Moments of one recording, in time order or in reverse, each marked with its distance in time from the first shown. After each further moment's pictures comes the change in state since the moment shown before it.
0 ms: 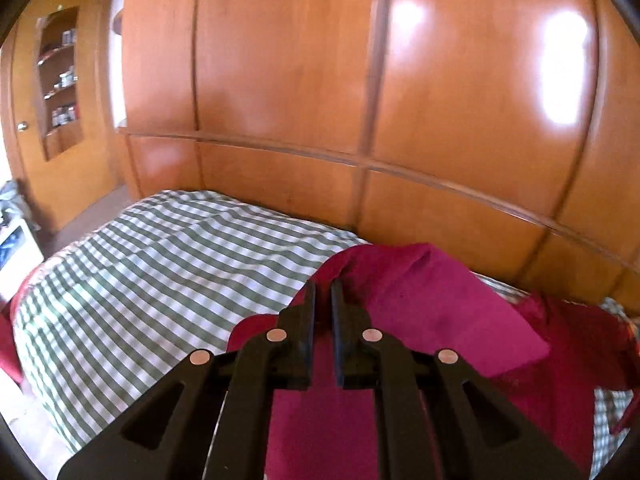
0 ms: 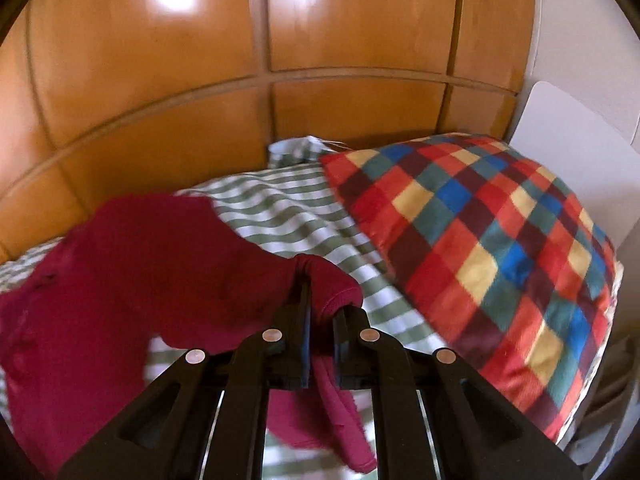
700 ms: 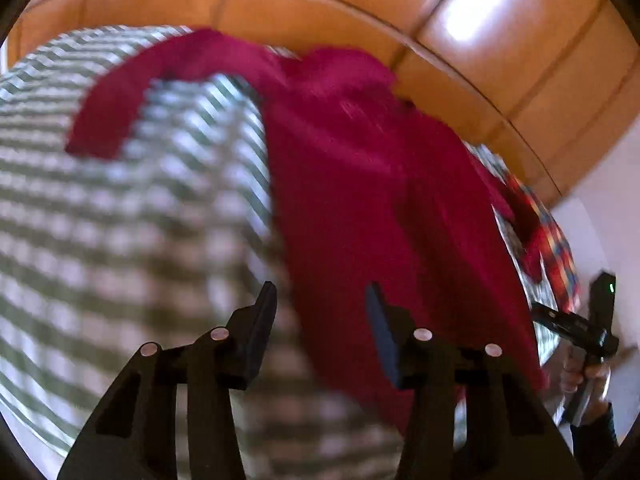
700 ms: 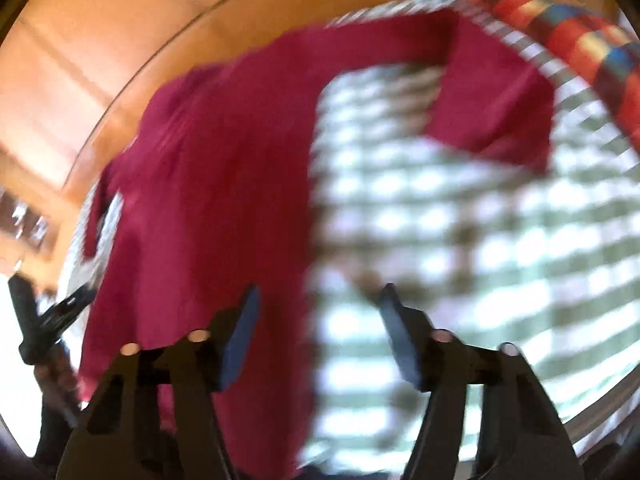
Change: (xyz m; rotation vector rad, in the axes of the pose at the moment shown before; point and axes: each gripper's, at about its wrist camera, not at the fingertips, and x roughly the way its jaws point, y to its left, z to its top) left arm -0.058 -0.037 -0.227 0.083 0.437 -0.560; right arm -0.075 0.060 -0.183 -0.063 0.395 0.564
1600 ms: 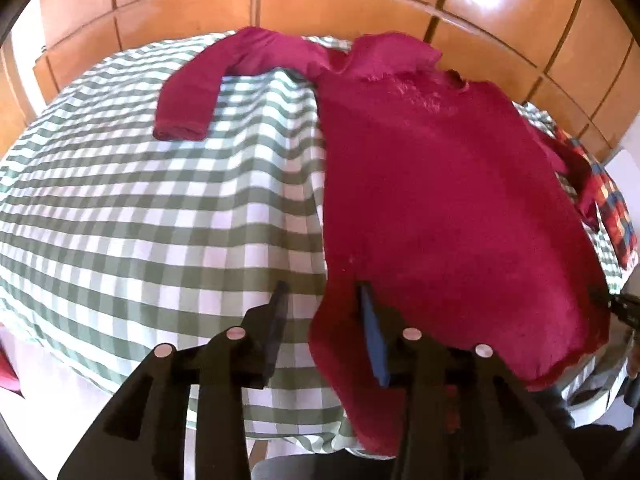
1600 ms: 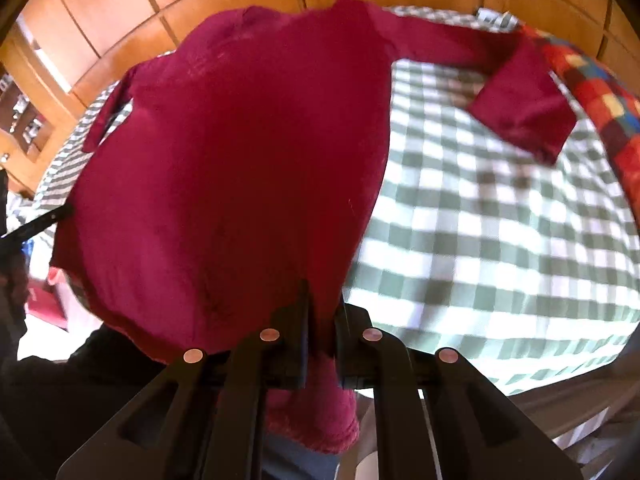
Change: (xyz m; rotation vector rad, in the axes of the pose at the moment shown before) left arm -0.038 0.014 -0.012 0.073 0.023 0.276; right arm -0.030 0.042 -0.057 -0.264 0.070 -0.110
